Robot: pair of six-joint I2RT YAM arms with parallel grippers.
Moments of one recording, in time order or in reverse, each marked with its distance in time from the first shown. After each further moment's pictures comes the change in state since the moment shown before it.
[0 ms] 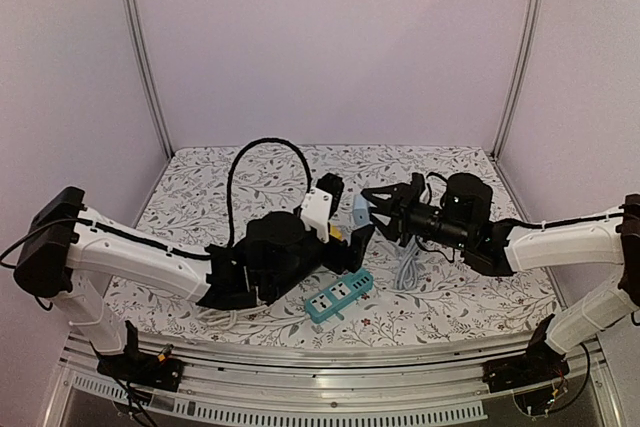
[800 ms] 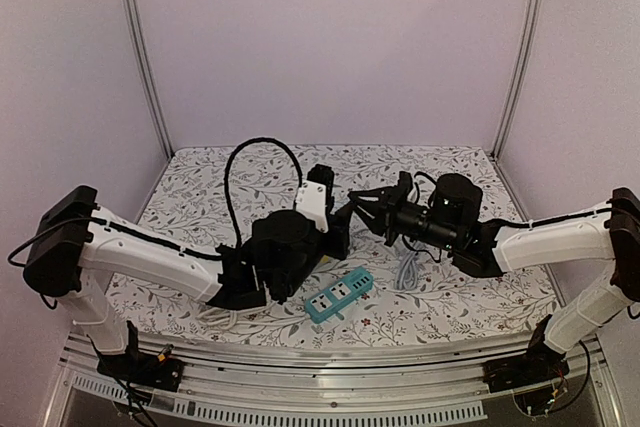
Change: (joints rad) left arm 0.009 0.064 0.031 0.100 -0.205 0.019; right arm 0.064 0.077 0.055 0.084 0.040 0.050
